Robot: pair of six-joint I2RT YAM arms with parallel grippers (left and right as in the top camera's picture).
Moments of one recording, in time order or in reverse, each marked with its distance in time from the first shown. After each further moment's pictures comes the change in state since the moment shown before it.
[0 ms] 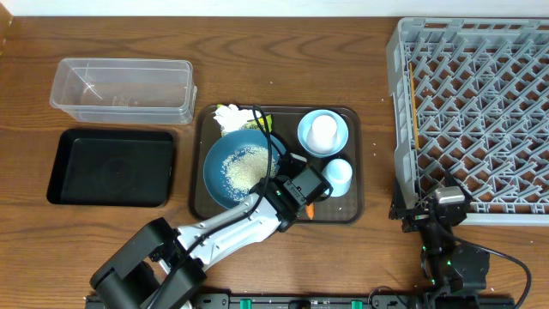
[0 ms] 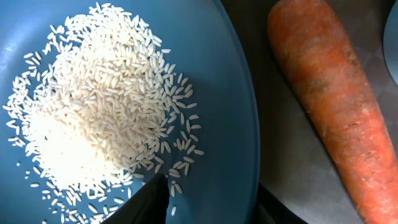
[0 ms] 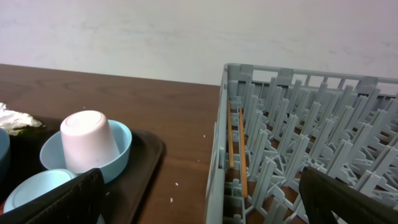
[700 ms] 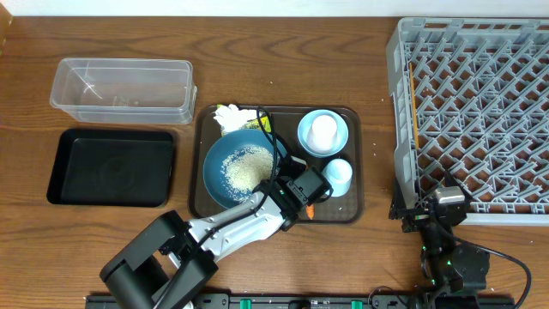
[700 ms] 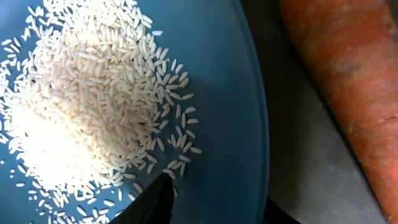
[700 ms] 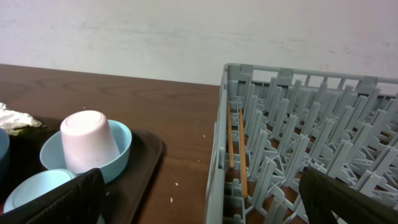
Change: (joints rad) left arm 0.000 0.049 0.000 0.003 0.000 0.000; right arm 0.000 0.000 0.000 0.000 0.000 0.000
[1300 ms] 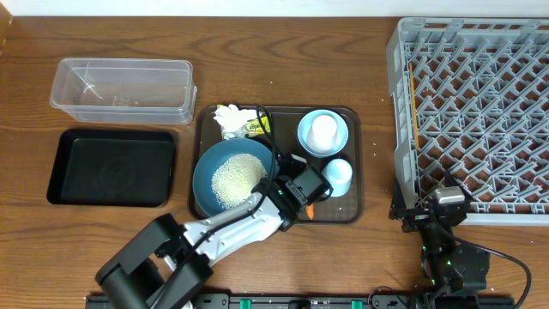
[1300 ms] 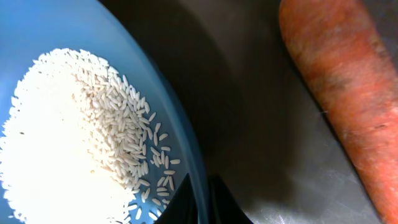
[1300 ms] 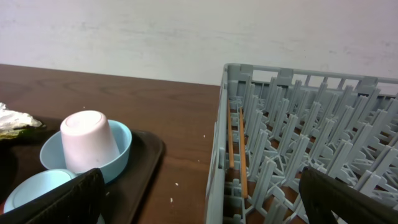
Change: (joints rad) left arm 0.000 -0.025 0.000 0.000 -0.019 0.016; right arm 0.000 0.000 0.000 0.000 0.000 0.000
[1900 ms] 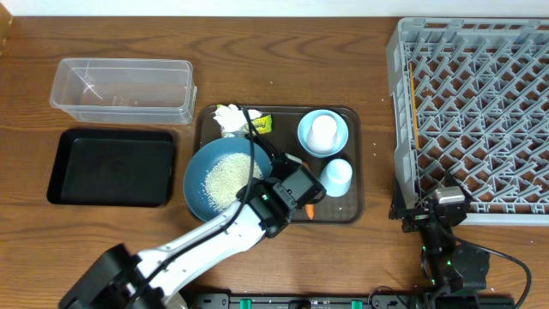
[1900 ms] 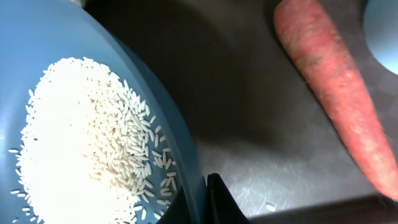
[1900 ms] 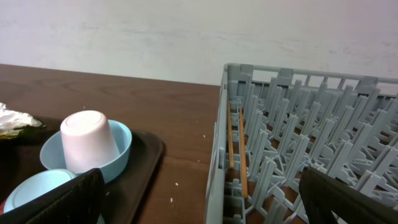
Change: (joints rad) left arm 0.000 -0.191 0.000 -0.146 0.011 0.061; right arm 0.000 0.000 0.000 0.000 0.000 0.000
